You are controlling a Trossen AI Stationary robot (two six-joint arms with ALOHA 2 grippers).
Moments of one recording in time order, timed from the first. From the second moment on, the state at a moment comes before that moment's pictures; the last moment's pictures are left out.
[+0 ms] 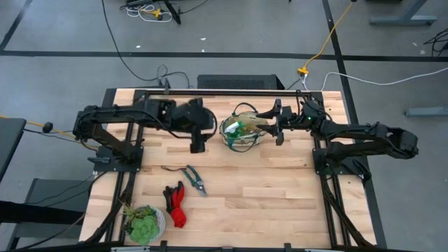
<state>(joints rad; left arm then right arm) -0.02 1.49 1.65 -0.94 -0.27 0.10 -0.44 1.05 0.40 0.67 -0.44 0.03</state>
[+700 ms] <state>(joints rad) -0.15 1.49 1.16 -0.75 -0.32 0.14 -0.34 0.89 0.40 0.55 -0.44 0.12</state>
